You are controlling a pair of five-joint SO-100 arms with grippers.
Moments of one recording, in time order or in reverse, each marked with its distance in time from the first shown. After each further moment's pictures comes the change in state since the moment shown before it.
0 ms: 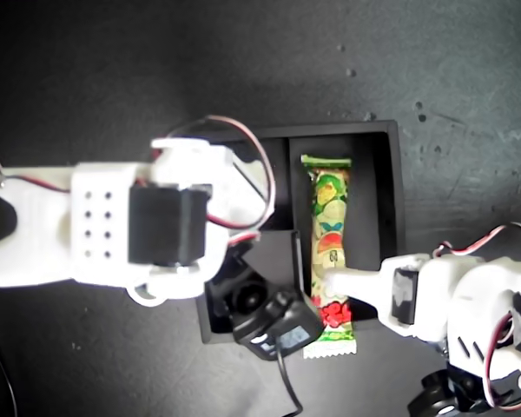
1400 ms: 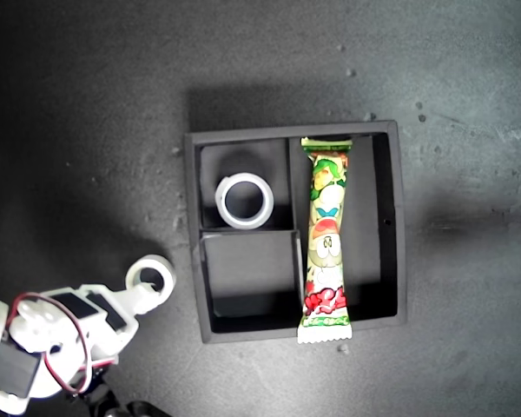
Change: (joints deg) arm 0 27.4 36.3 79.8 -44.3 -32.1; arm 1 7.8 70.1 82.2 -12.9 39.2
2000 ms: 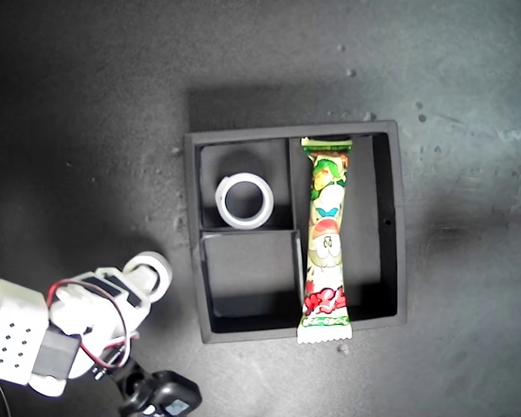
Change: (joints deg) arm 0 -3.2 -11.9 -0.4 -5.2 -2.3; arm 1 -2.8 0.2 1.6 -1.1 1.6
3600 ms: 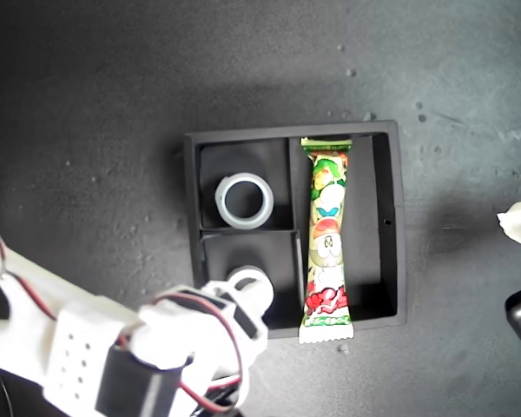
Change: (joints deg) arm 0 -7.4 -25.0 -83.7 49.4 18.8; arm 1 -0.8 0.0 12.0 -16.1 1.5
